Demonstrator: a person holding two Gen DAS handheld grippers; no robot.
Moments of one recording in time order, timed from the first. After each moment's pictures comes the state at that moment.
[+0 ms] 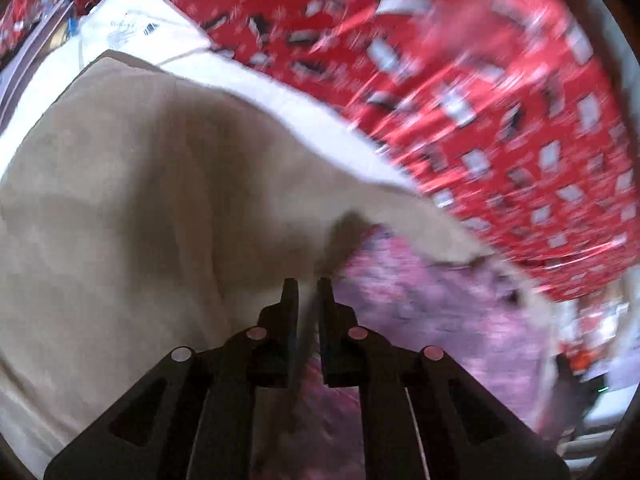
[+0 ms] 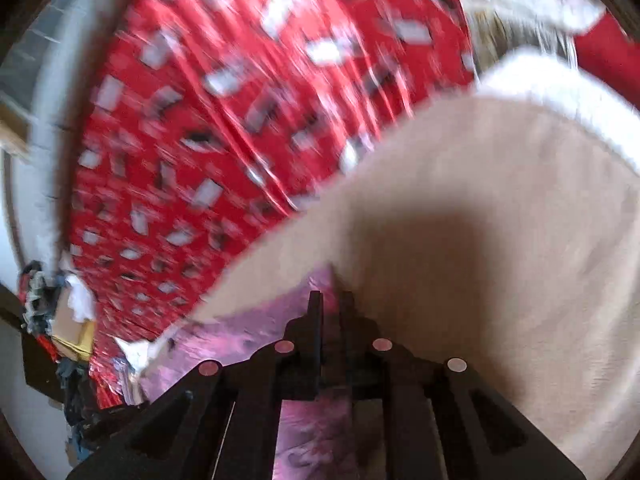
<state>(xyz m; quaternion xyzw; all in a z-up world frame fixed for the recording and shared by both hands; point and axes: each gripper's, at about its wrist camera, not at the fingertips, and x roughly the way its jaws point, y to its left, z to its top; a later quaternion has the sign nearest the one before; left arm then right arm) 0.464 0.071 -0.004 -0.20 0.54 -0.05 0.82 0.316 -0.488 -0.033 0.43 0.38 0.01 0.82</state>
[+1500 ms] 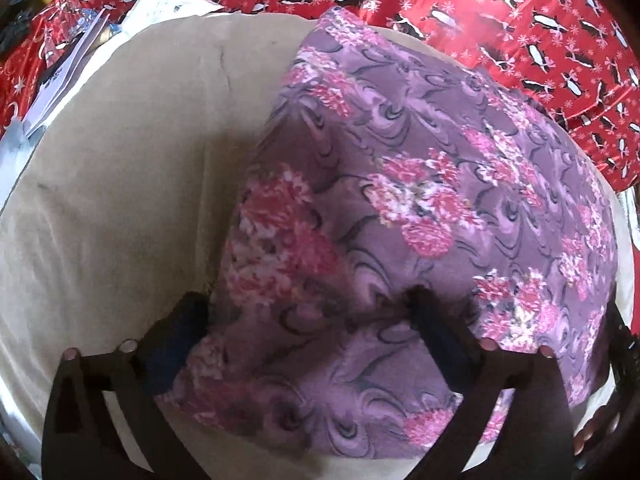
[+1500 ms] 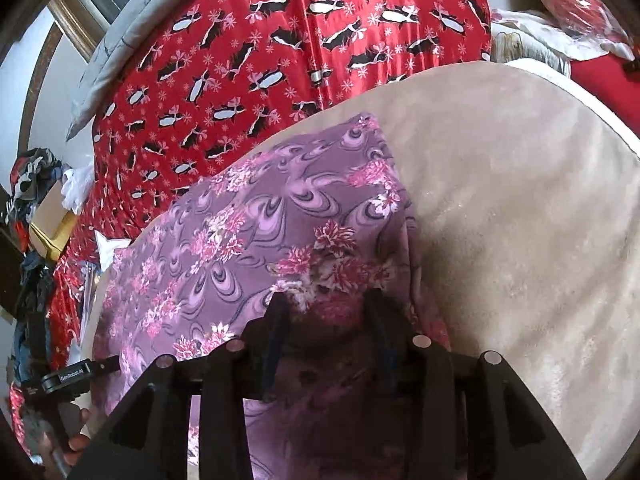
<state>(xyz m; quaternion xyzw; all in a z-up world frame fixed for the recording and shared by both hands) 0.320 0.002 -0.045 -0.04 0.56 0.03 0.83 0.220 -0.396 -0.035 0.29 0.46 0.00 0.84</state>
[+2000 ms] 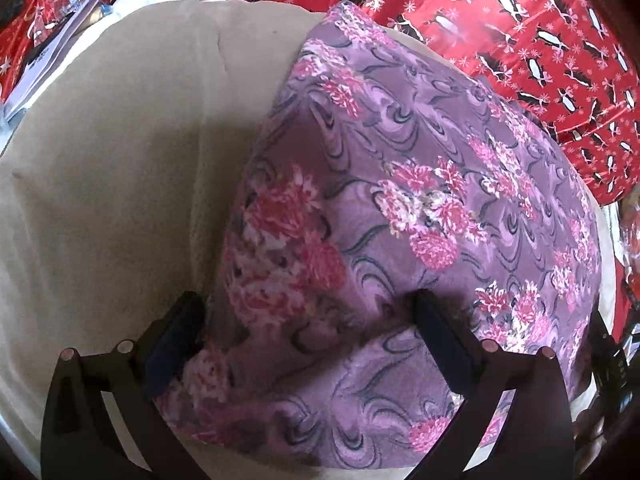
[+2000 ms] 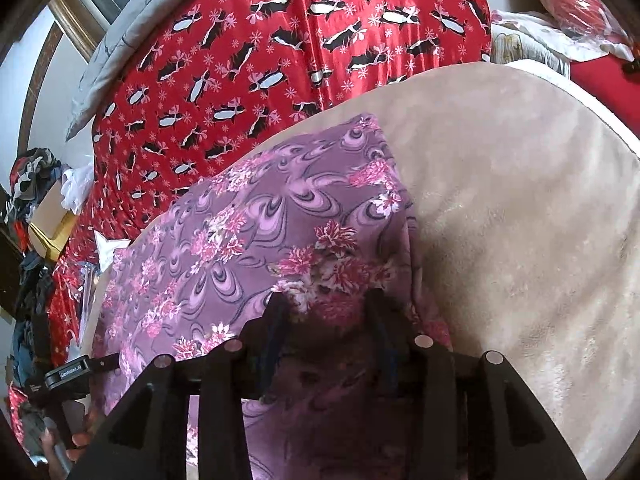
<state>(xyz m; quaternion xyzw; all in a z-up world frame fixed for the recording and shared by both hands) 0.339 0.028 -0.060 -0.08 0.57 0.00 0.82 0.224 -0.389 -0.039 0.29 0.46 0.00 0.84</state>
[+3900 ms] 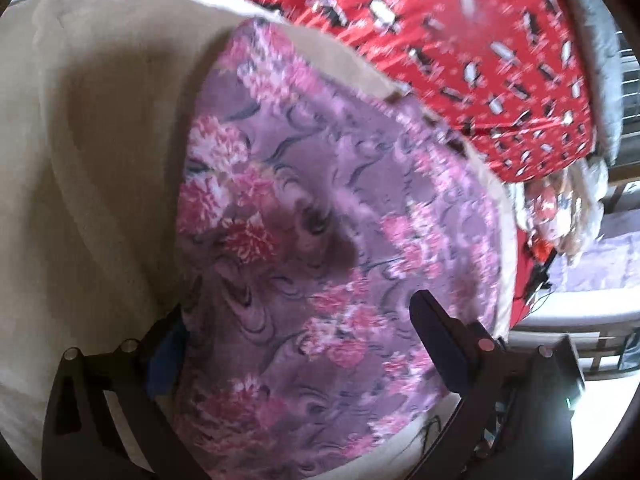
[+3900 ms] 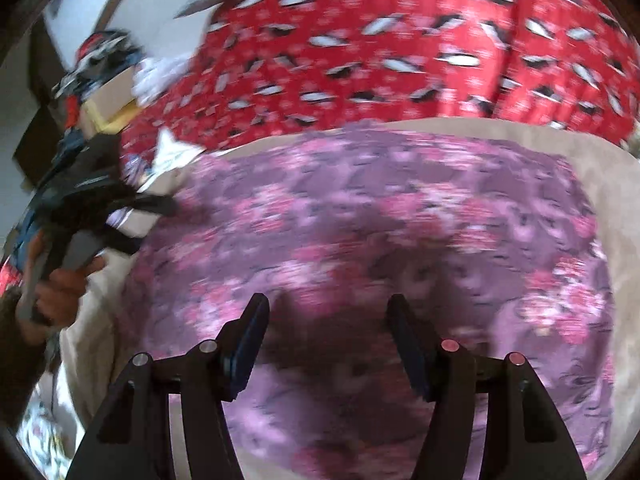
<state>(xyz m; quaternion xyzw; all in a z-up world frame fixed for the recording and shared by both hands) 0.404 0.019 -0.078 -0.15 0.65 -0.21 0.72 0.245 -0.243 0.007 0.14 0.48 0.20 0.85</state>
